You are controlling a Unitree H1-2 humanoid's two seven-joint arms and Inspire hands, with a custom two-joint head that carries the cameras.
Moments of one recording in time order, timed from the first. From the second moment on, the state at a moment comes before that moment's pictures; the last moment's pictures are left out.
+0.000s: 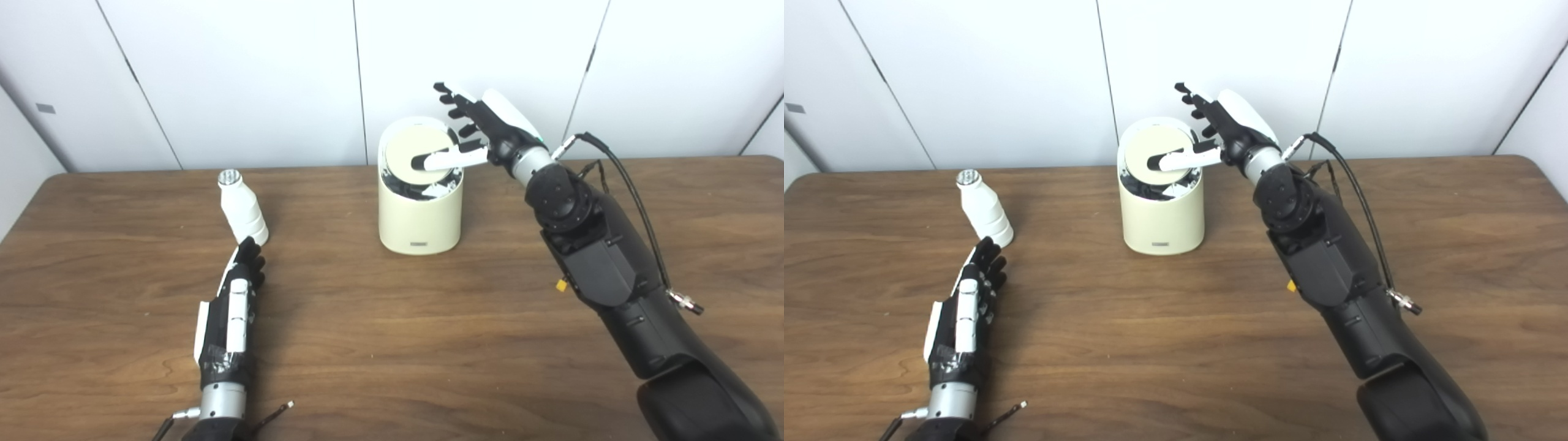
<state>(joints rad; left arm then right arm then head) 0.07 -0.04 0.09 -0.11 -0.10 -0.07 0.01 -0.75 -0.24 0.28 0.19 -0.47 0.35 0.20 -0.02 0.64</state>
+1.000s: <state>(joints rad) 0.07 -0.04 0.09 -0.11 -0.10 -0.08 0.01 -0.75 -0.26 0.32 0.21 -0.53 0.27 0.15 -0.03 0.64</state>
